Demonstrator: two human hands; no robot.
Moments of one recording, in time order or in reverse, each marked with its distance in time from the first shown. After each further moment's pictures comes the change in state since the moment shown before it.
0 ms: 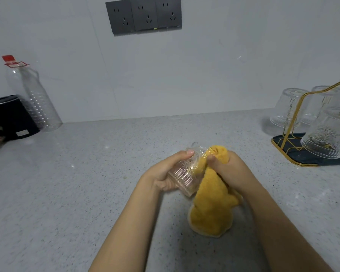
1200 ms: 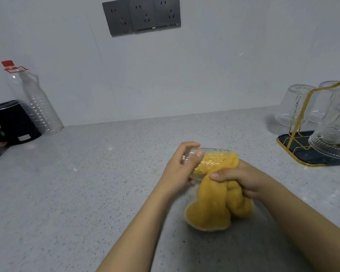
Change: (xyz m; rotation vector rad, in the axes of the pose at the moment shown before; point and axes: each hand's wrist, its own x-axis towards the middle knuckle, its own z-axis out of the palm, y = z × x) left_hand 0.010 -0.019 0.016 0.642 0.472 0.453; right_hand 0.009 0.011 -0.021 0.556 -0.441 0.254
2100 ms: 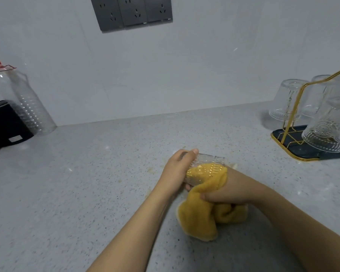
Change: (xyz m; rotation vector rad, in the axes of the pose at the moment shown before) left_hand 0.000 0.003 0.012 -0.038 -0.020 -0.176; right_hand -0.012 0.006 0.013 -0.831 0.038 -0.061
